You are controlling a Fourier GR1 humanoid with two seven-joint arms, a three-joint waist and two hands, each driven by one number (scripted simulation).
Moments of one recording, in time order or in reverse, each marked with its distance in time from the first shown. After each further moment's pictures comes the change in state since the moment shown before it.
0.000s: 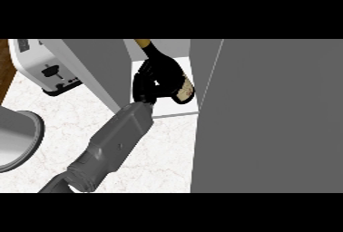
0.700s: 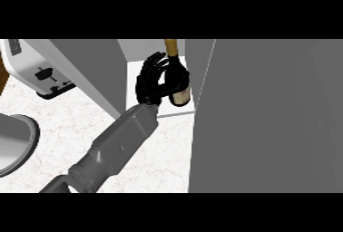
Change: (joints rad) left arm 0.023 0.002 -0.088 -0.102 0.180 0.098 -0.074; right arm 0.007 -0.004 0.000 0.013 -0.022 0.021 -0.019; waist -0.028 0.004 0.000
